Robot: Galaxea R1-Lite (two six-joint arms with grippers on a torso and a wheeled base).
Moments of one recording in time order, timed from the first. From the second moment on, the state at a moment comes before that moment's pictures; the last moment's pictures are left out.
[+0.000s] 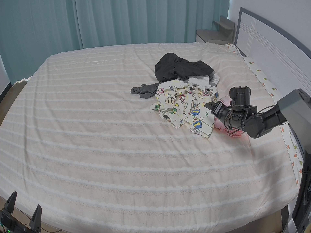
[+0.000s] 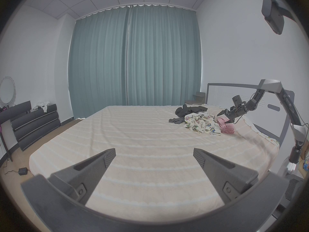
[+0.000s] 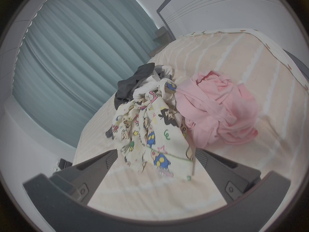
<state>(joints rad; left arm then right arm) 0.00 0.02 -0.02 0.02 0.00 -0.01 0.28 2.22 -1.30 -0.51 -0.11 0.74</state>
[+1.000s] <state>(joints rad) 0.00 0.02 -0.02 0.02 0.00 0.00 0.30 2.55 -1.74 -0.37 -0.20 0.71</state>
